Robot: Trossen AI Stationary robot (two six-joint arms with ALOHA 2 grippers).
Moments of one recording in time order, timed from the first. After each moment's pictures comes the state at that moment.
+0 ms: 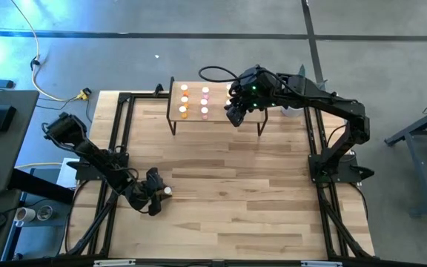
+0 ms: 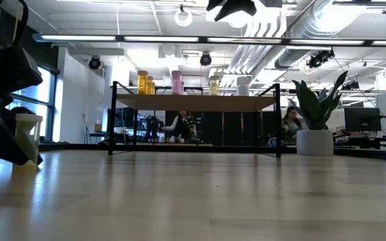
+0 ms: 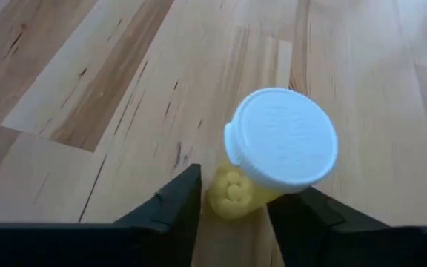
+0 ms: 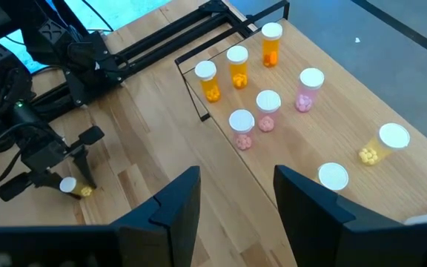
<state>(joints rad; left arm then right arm) -0.64 1.43 0.24 0.29 -0.58 -0.84 -0.23 1.64 1.92 -1.00 0.10 0.31</state>
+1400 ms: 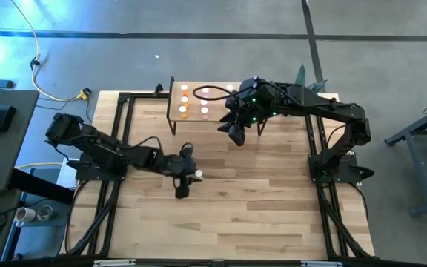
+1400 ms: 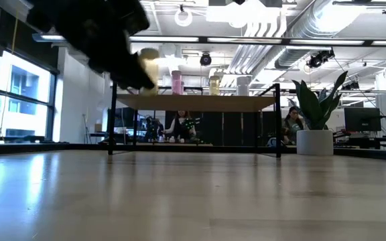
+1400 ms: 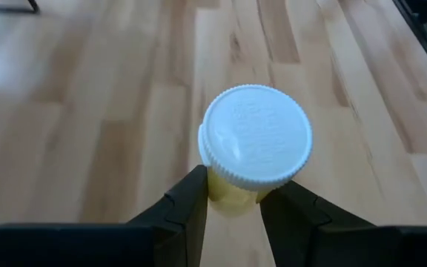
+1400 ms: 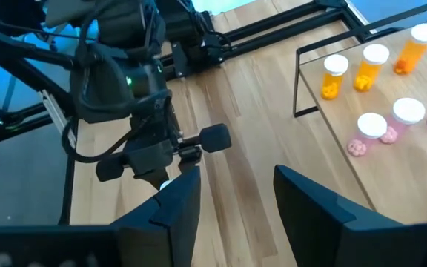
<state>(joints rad) -0.10 1.43 0.68 0.08 -0.11 -0.18 -0.12 1.64 1.92 -0.94 -0.11 0.24</state>
